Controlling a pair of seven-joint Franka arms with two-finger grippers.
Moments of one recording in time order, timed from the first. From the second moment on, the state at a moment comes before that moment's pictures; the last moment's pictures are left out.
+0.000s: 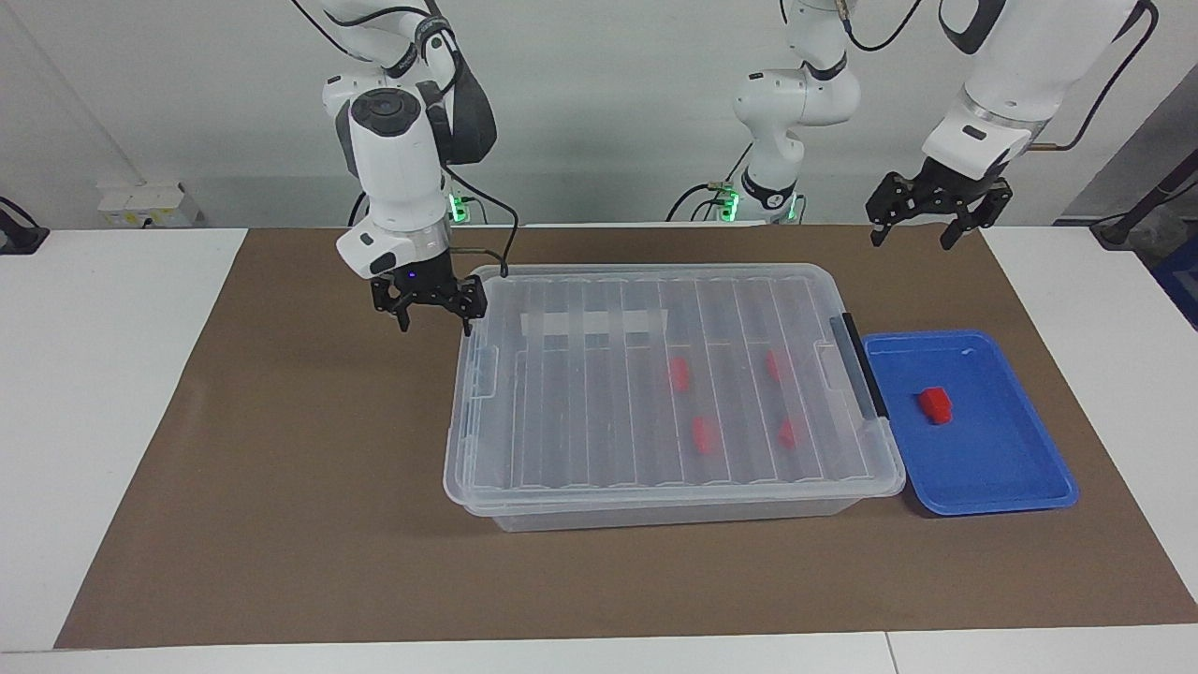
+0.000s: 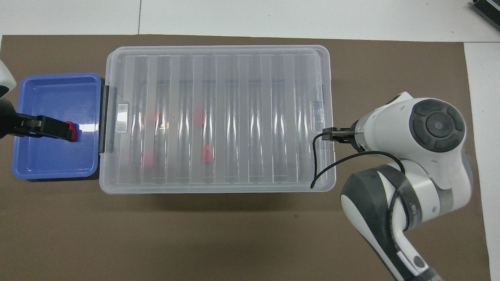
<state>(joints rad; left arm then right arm) -0.06 -0.05 -0.03 -1.61 -0.02 1.55 0.04 0.22 -0.01 0.07 -2.00 -0.08 2.09 0.43</state>
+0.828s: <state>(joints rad) -0.06 -0.05 -0.03 -1.61 -0.02 1.55 0.04 0.23 -0.01 0.07 -2.02 -0.08 2.04 0.43</state>
